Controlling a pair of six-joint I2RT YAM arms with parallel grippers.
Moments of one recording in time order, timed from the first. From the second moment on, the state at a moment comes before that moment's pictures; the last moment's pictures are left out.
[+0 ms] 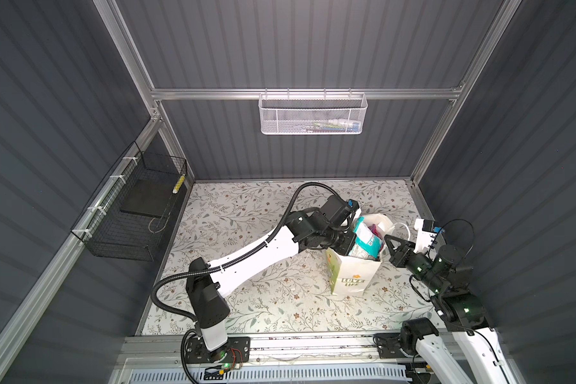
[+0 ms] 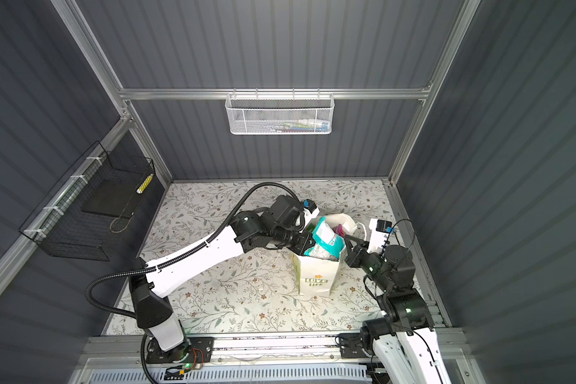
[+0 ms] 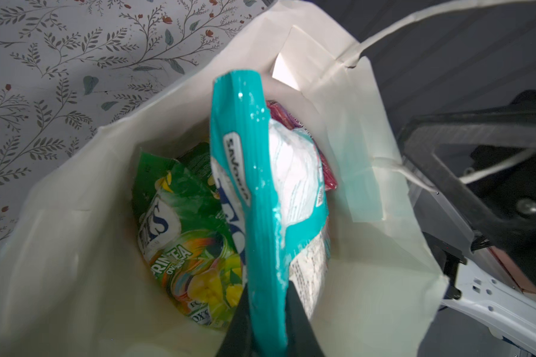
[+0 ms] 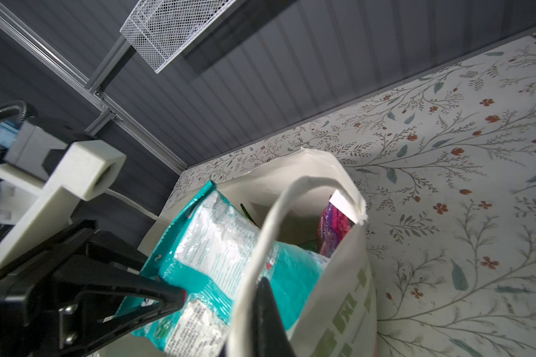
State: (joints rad) left arm -1.05 1.78 1.81 -0.85 0.13 -0.35; right arm 0.16 0.48 0.67 -0.44 -0.29 0.53
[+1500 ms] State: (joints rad) left arm -1.08 1.88 2.13 -1.19 -0.18 -0.34; right arm 0.16 0.48 0.67 -0.44 -0.26 0.53
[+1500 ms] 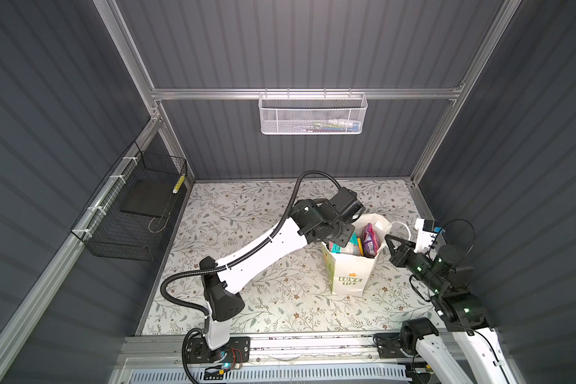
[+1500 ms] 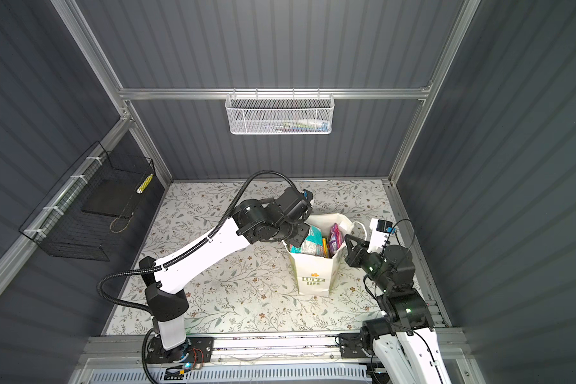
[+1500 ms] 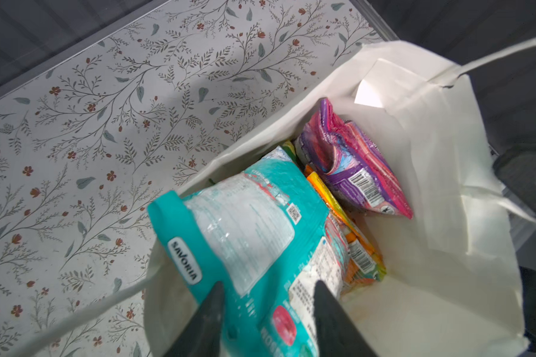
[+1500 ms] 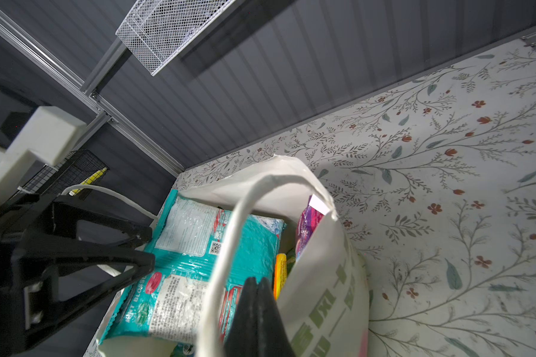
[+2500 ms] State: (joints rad) left arm -1.15 2.06 2.28 -1.25 -0.15 -0.32; right arm 0.16 0.49 0.67 -0.45 -0.26 0.53
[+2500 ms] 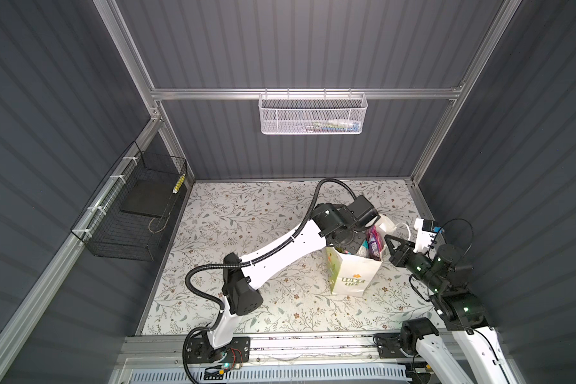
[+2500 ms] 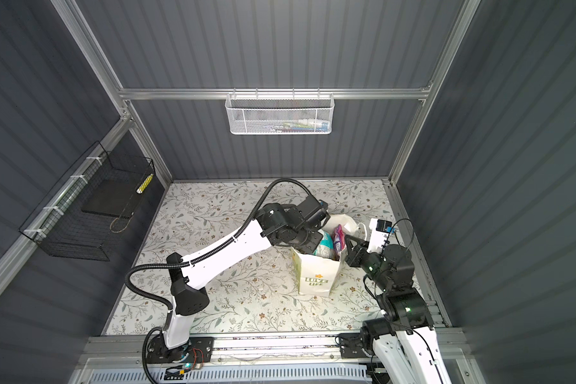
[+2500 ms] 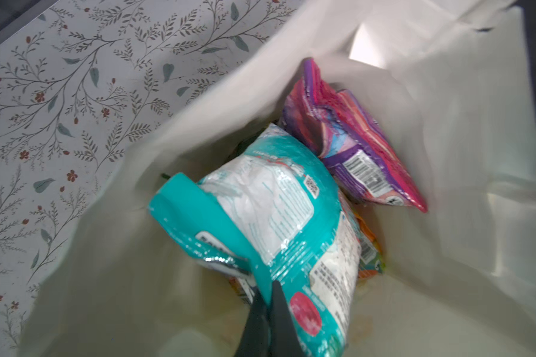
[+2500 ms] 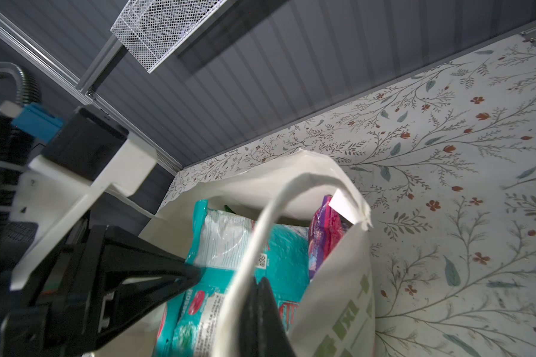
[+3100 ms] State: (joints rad) left arm -1.08 2.21 2.39 -1.37 -0.14 -0.32; right arm 0.16 0.49 0.67 -0.45 -0.26 0.53
